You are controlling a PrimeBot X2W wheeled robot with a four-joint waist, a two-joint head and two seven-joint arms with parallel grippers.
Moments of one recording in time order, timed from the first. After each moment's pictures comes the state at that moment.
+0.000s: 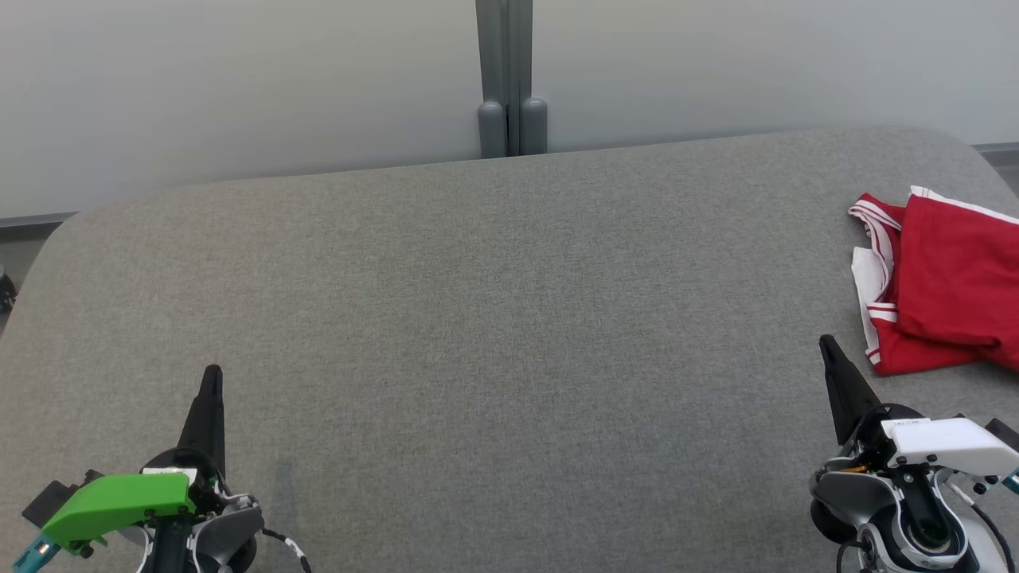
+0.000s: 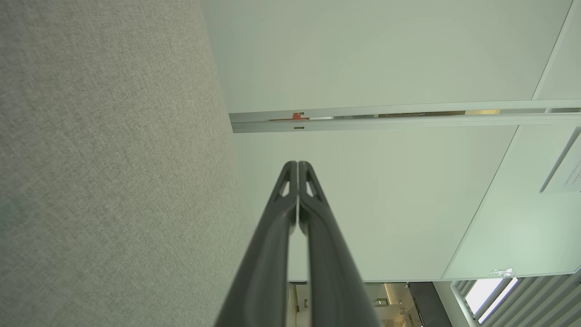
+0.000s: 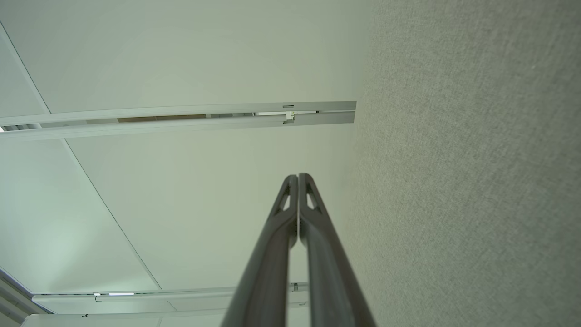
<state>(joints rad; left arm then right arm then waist) -0.10 0.05 0.11 0.25 -1.61 -0.13 0.11 -0.11 -0.05 -0.11 0.25 1.61 0.13 0.11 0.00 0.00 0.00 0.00</state>
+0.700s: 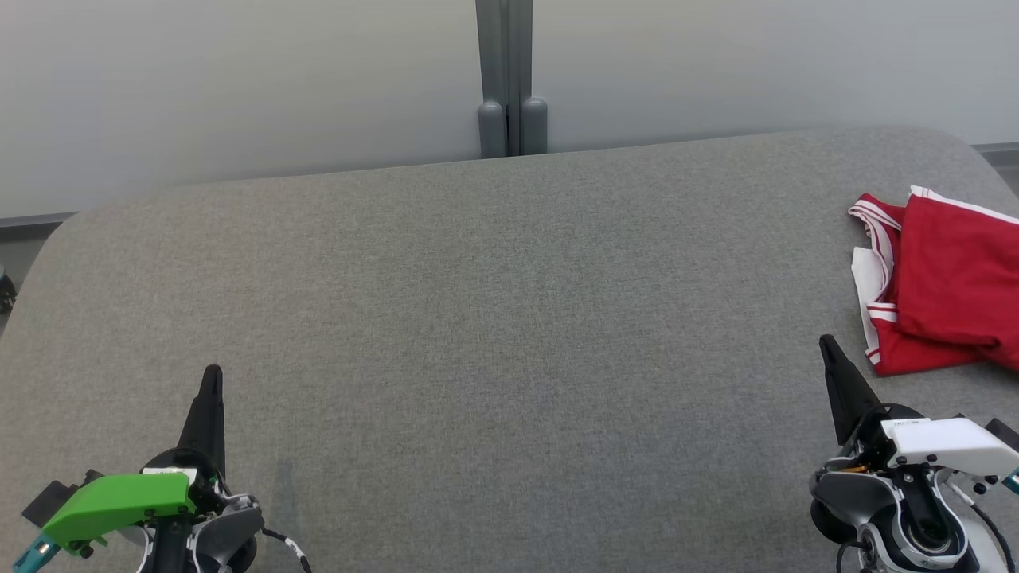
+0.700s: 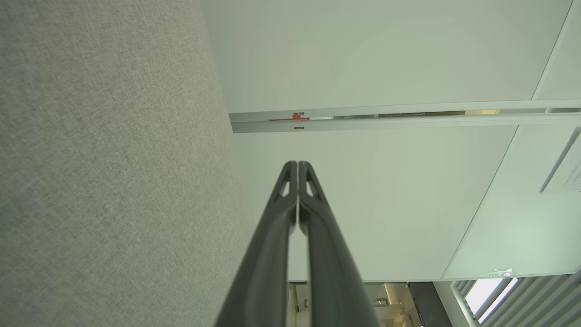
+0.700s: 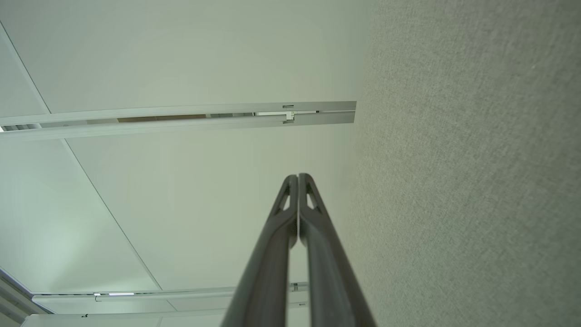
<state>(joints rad) -0.10 0.05 0.11 0.25 -1.61 -0.13 0.11 -0.11 -0.05 -0.11 0.25 1.61 0.13 0.11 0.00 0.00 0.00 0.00</state>
